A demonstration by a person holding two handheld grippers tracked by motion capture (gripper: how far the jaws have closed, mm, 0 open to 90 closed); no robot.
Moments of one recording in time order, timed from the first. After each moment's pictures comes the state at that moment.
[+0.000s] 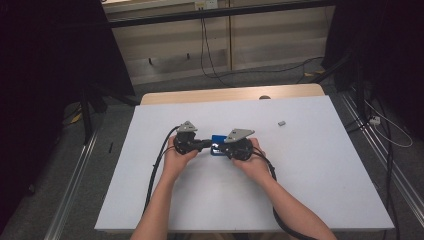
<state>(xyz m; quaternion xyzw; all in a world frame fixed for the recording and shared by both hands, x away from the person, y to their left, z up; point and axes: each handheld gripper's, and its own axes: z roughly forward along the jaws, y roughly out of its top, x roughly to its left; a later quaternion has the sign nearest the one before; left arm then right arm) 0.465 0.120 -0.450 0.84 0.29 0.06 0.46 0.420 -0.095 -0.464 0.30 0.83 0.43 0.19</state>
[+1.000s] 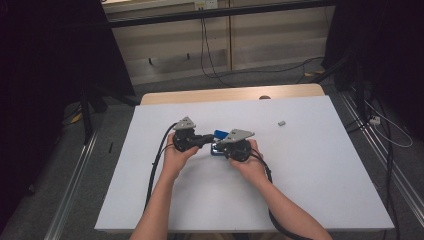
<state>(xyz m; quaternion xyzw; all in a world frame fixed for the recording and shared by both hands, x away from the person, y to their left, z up) 0.463 0.118 -0.432 0.82 0.27 0.06 0.50 0.415 -0.087 -0.463 0.32 0.80 0.45 0.21</state>
